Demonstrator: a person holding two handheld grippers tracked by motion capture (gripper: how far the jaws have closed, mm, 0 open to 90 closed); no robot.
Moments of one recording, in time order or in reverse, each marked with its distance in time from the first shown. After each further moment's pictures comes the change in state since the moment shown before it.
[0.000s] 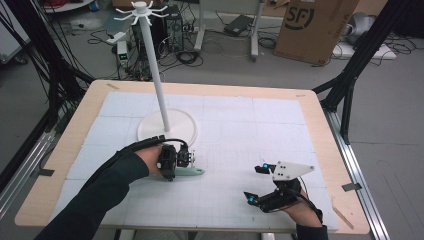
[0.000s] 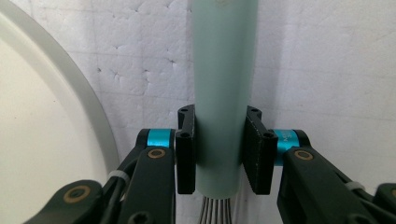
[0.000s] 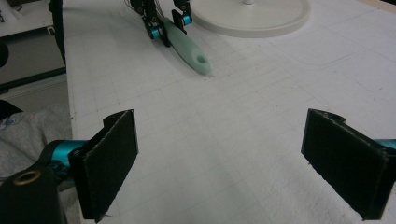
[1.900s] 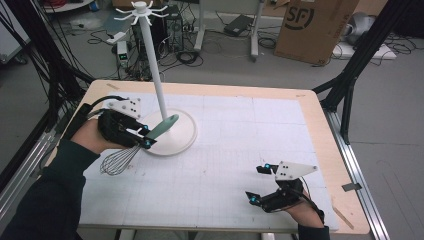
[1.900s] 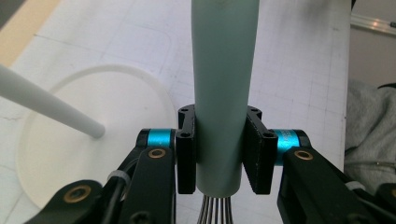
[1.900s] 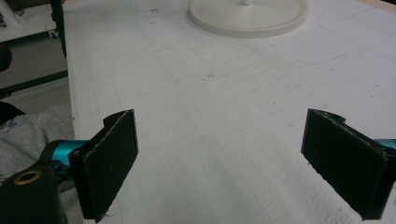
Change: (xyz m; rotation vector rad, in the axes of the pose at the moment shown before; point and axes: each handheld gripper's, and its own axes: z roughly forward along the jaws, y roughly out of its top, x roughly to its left) left arm 0.015 -0.120 -0.135 -0.723 0.026 -0.263; right arm -0.002 -0.002 -0.004 -0.008 0.007 0.019
